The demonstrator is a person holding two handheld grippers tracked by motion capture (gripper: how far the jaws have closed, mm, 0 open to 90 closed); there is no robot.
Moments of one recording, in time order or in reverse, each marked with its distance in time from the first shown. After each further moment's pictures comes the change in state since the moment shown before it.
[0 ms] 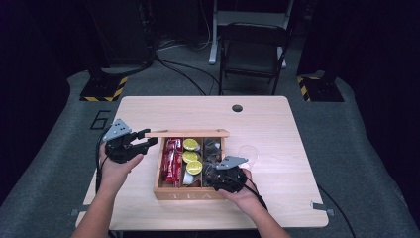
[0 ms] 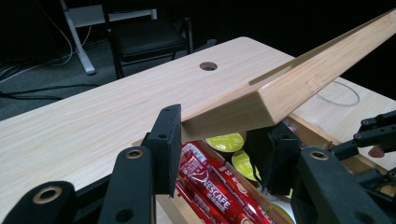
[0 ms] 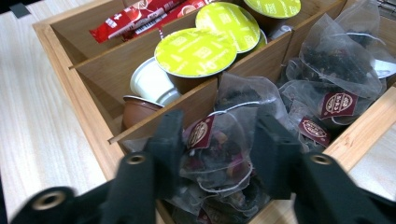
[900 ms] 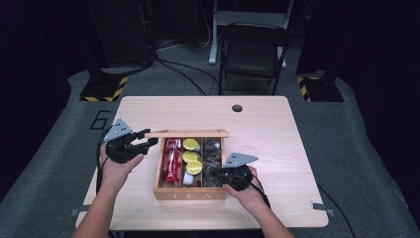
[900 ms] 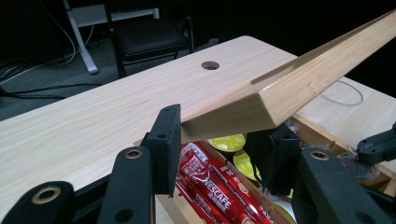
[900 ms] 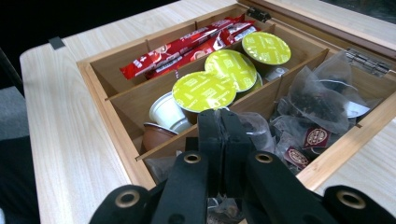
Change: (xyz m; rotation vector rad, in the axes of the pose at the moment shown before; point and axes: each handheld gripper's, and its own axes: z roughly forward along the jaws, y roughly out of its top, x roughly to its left) left arm -0.002 0.000 0.001 0.006 0.014 0.007; right arm -0.003 0.010 -0.027 -0.115 0.040 -0.017
